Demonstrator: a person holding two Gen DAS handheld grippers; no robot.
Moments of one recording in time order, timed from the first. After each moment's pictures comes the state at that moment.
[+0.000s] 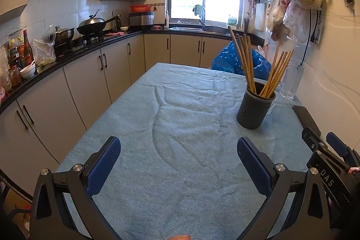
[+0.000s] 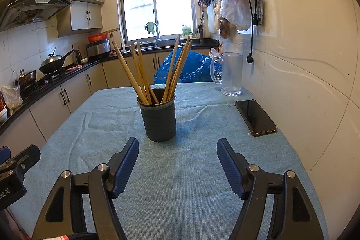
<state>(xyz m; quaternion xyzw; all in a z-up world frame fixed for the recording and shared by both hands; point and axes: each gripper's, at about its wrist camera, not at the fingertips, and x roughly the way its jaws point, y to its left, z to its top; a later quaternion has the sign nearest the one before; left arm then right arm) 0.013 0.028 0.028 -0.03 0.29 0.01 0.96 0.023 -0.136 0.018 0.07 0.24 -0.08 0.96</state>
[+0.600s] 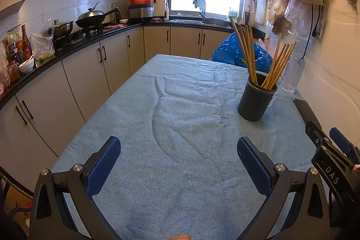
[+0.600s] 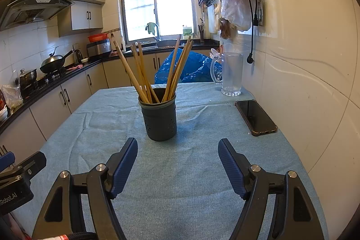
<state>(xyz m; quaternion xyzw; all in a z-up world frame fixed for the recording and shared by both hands) 0.015 0.030 0.019 -0.02 0.31 0.01 0.95 0.022 -0.135 0.018 0.07 0.24 -0.08 0.96</state>
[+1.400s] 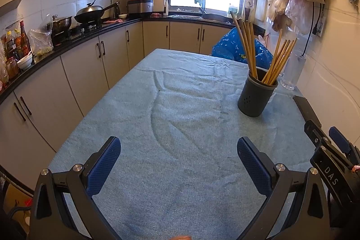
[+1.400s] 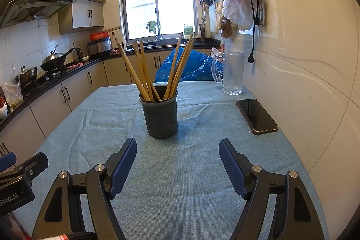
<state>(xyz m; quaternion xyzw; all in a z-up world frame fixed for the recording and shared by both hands) 0.018 0.032 0.013 -0.03 0.33 0.01 0.94 0.019 -0.131 0.016 0.06 0.25 -0.07 0.96</state>
